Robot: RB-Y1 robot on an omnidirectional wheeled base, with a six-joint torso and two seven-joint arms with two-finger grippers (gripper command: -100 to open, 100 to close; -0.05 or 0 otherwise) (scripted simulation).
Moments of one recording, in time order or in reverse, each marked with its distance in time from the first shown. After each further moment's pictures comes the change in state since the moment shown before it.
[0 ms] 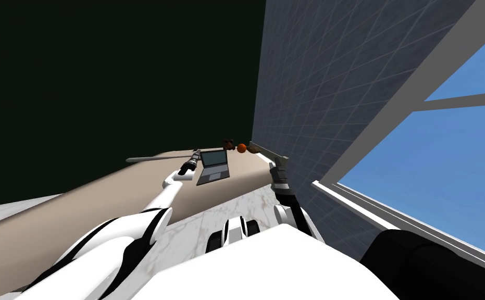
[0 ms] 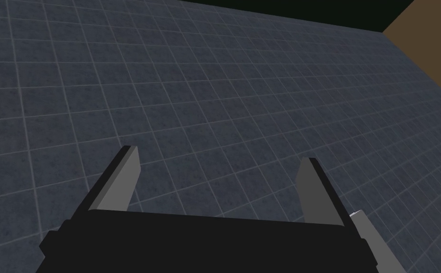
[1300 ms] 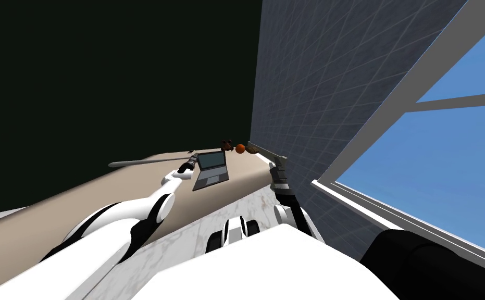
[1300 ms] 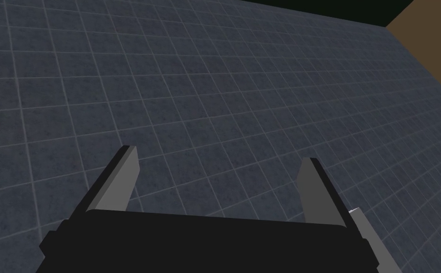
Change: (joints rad) left arm -0.162 0.033 0.057 0.347 -0.046 0.014 0.012; right arm 0.000 0.000 0.000 0.000 0.000 0.000 0.000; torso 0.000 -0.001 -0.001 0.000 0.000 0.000
